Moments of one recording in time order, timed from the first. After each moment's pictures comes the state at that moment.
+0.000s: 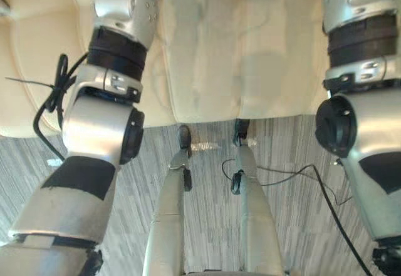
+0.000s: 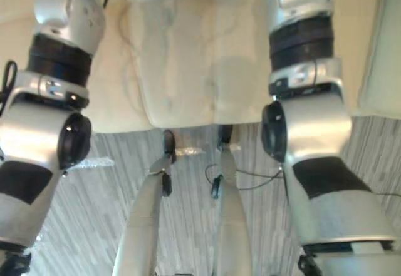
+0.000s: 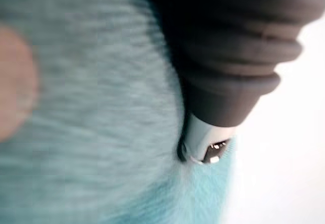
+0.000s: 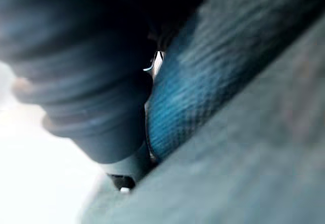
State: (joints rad) left arm -1.66 0.30 -0.09 0.80 -0.58 -0.36 0.47; right arm -1.72 -0.37 -0.02 0.76 0.20 -0.15 -0.62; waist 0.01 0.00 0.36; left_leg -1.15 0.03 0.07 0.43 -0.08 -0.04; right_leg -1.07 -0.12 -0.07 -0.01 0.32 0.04
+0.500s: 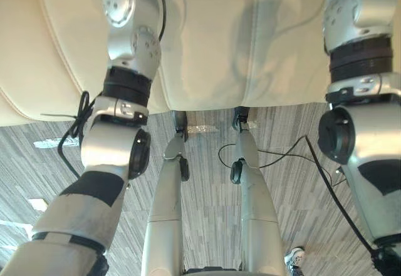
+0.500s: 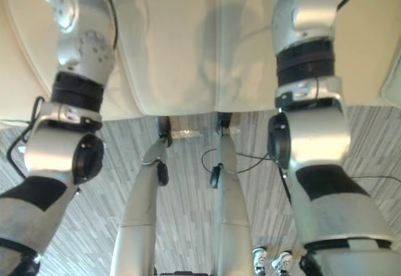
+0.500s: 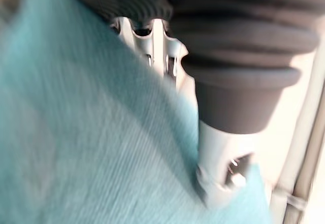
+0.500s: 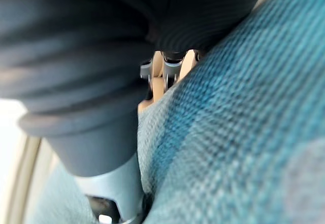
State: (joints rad) left arm -1.31 0.23 0.09 0.68 -0.64 -0.35 0.35; right arm -1.43 -0.38 -0.08 0.63 0.33 -0.19 -0.51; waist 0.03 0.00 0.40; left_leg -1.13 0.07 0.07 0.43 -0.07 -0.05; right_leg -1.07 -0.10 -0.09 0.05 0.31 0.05
